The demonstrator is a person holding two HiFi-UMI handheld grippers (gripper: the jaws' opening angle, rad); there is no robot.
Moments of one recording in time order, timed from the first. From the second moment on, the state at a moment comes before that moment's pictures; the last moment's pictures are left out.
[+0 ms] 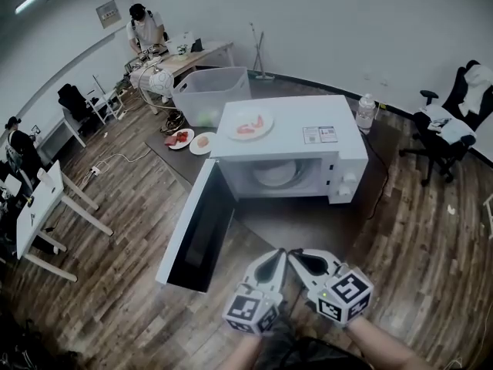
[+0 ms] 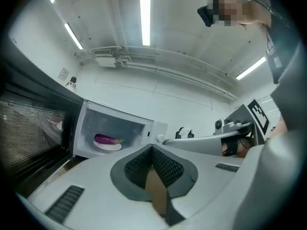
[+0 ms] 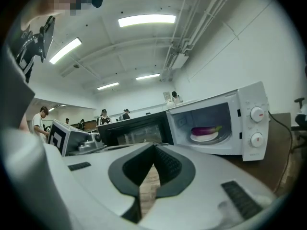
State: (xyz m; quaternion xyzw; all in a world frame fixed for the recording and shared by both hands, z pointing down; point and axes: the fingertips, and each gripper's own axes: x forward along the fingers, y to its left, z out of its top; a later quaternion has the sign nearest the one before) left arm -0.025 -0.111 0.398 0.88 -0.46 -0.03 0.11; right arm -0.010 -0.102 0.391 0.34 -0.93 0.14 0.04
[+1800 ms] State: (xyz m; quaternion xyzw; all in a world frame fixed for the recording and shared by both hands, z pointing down) left arm -0.038 -0.038 0.370 0.86 -0.49 -0.02 0.14; right arm 0.011 -0.026 0.343 0.31 -0.94 0.14 -0.01
